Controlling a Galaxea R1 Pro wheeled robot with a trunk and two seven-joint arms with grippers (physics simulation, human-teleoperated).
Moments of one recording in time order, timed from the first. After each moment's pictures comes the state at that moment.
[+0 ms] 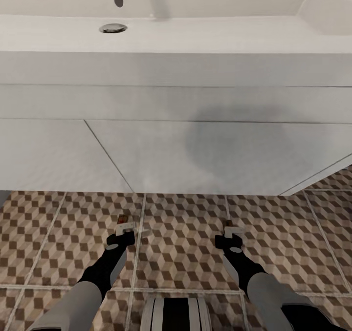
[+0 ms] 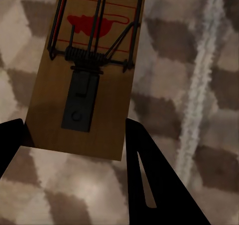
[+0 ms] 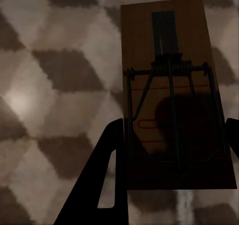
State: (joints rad) left arm -0.68 -0.08 0.05 -0.51 0.04 0.07 0.22; right arm -0.77 0.08 -0.03 -0.25 0.03 -0.07 -0.22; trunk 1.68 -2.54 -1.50
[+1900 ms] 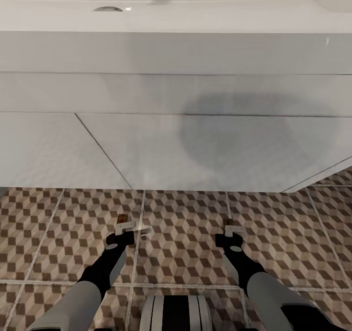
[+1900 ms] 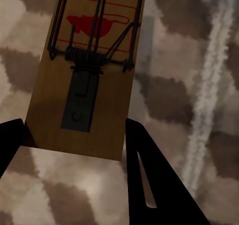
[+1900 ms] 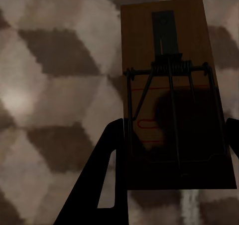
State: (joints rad) left arm -0.68 -0.08 0.05 -0.52 0.04 0.07 0.22; right arm -0.77 0.08 -0.03 -0.26 0.03 -0.07 -0.22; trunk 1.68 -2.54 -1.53
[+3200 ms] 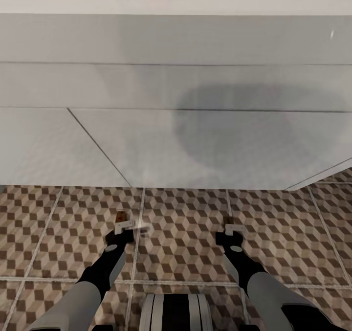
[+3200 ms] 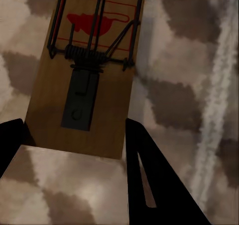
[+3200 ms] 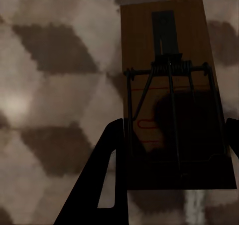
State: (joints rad) left arm -0.67 -0.08 0.05 -0.51 0.03 -0.01 0.22; right arm -0.77 0.08 -0.03 -0.27 0.03 -0.11 -0.22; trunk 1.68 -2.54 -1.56
